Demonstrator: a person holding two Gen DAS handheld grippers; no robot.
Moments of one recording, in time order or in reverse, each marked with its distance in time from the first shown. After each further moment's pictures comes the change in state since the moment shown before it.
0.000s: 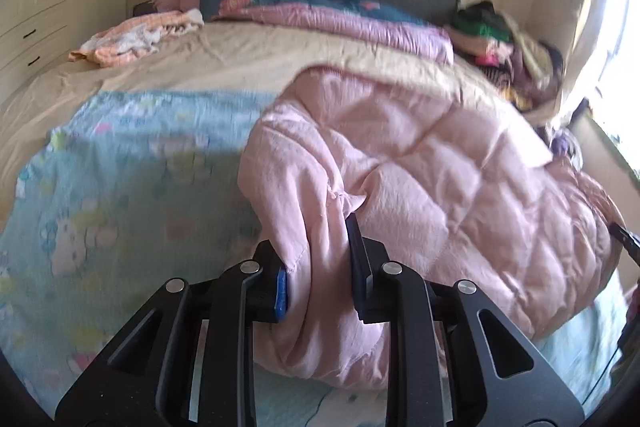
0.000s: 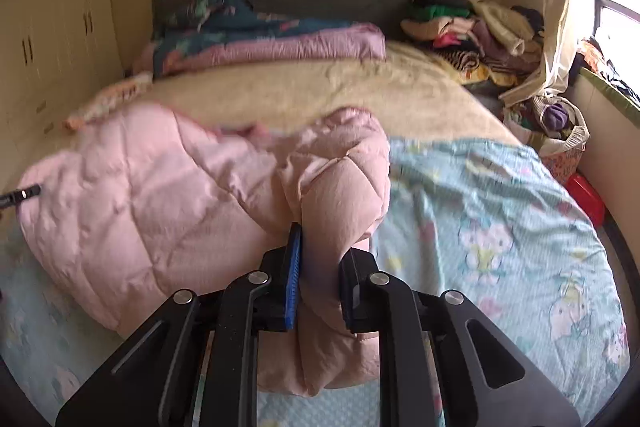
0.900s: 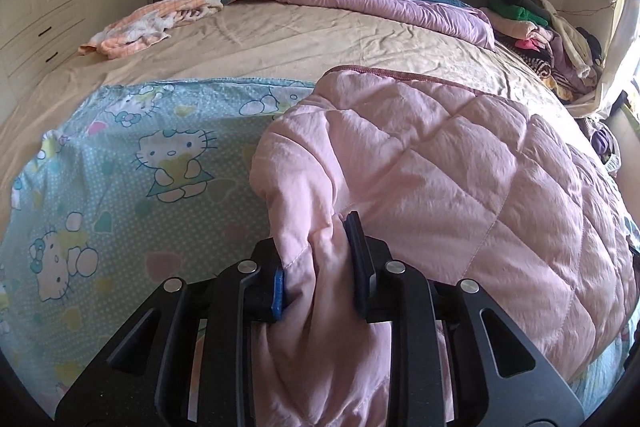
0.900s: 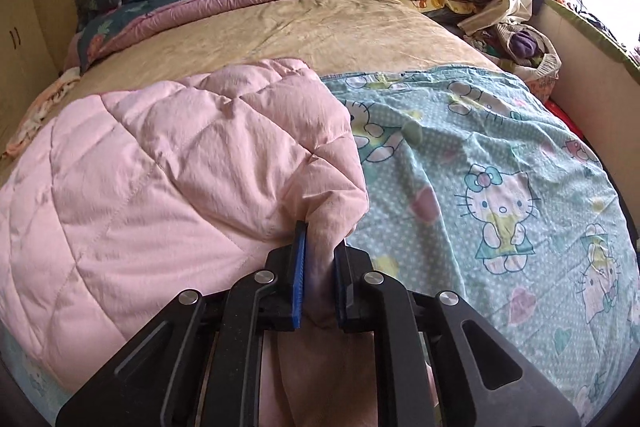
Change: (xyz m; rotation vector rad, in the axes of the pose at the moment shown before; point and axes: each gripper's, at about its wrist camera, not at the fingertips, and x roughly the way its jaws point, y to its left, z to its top) left arm 0.078 -0.005 0.010 0.003 0.083 0.139; right arm 0.117 -0.020 -0.021 0.135 0.251 -0.184
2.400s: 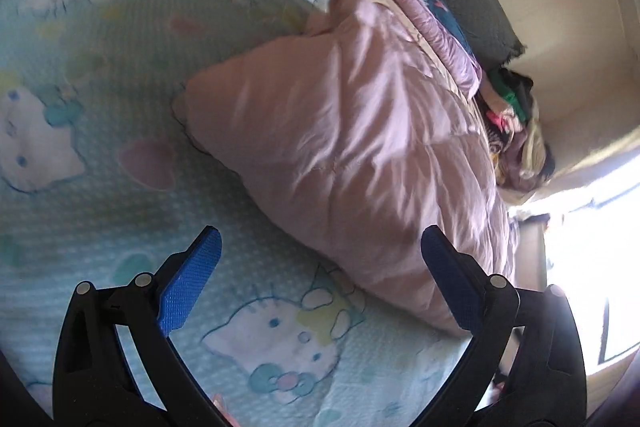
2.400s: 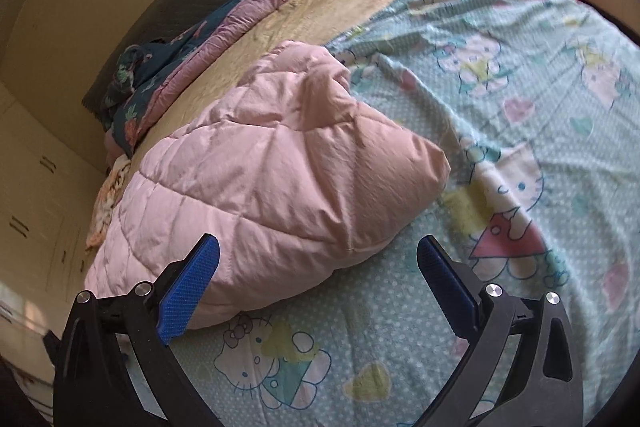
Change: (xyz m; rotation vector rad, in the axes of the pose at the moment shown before) left arm -0.031 0.050 -0.098 -0.597 0.178 -0.346; right arm -0.076 -0.027 -0.088 0.483 0.025 0.288
